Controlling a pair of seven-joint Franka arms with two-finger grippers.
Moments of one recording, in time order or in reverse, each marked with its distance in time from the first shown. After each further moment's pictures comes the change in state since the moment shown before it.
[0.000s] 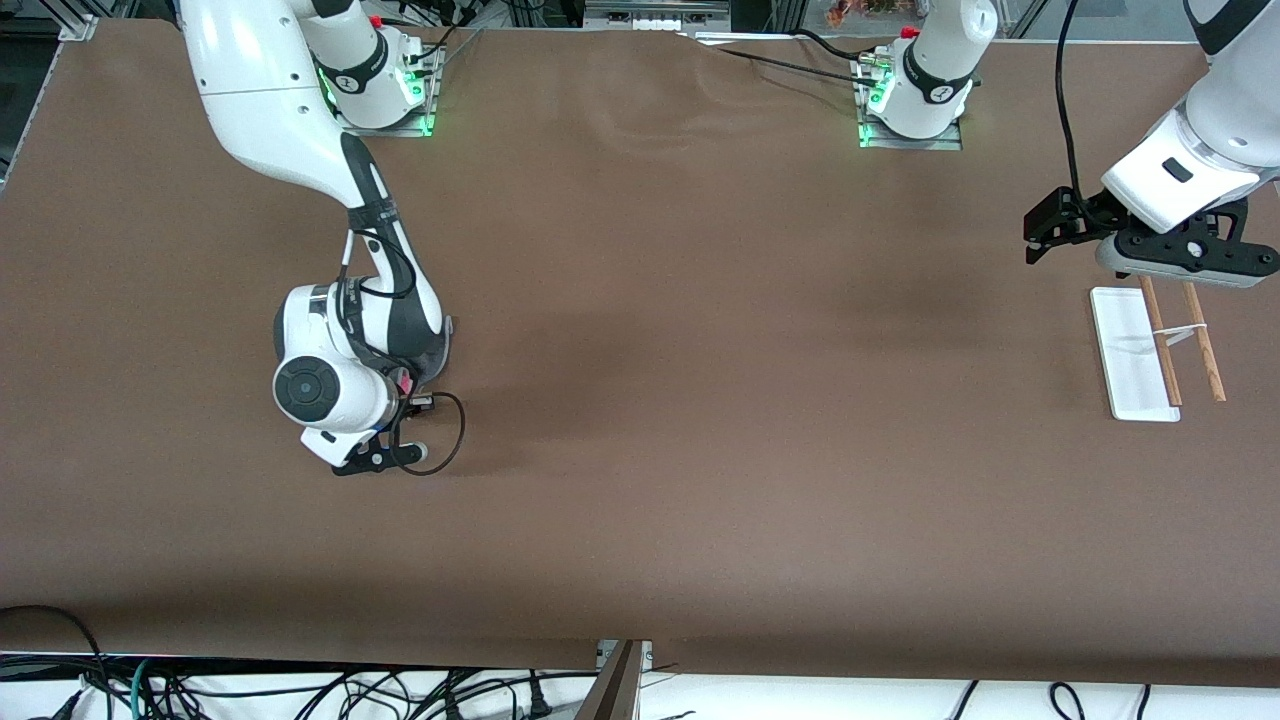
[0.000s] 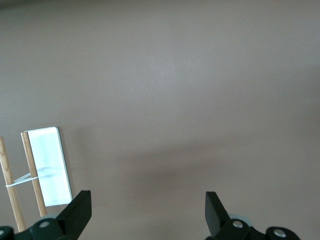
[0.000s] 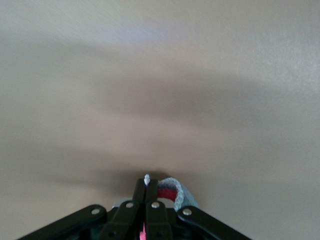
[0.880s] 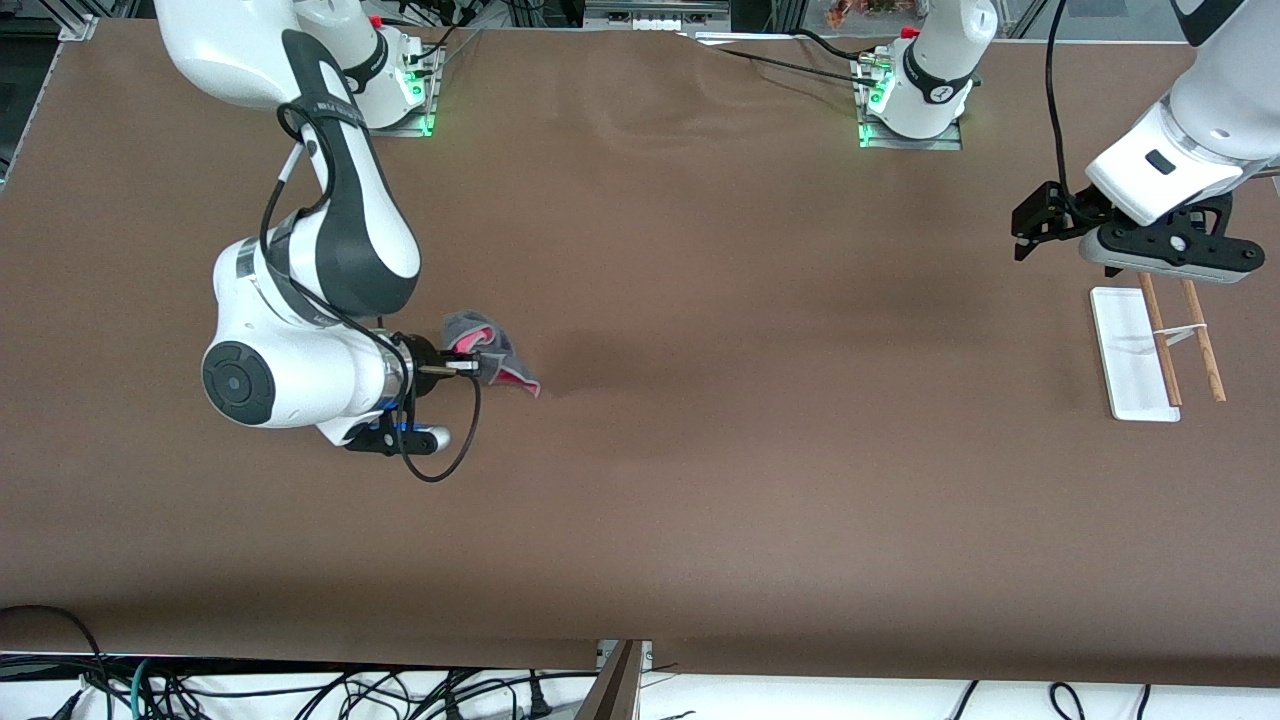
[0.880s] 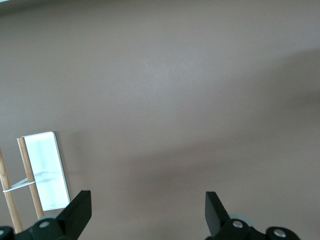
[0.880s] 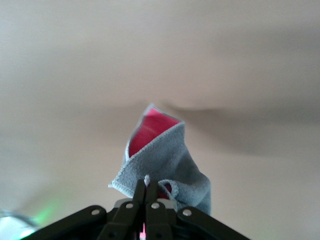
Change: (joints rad) left arm -0.006 -0.004 -0.029 0.007 0.000 0.000 -0.001; right arm 0.014 -0.040 0.027 0.423 0.354 -0.561 0.355
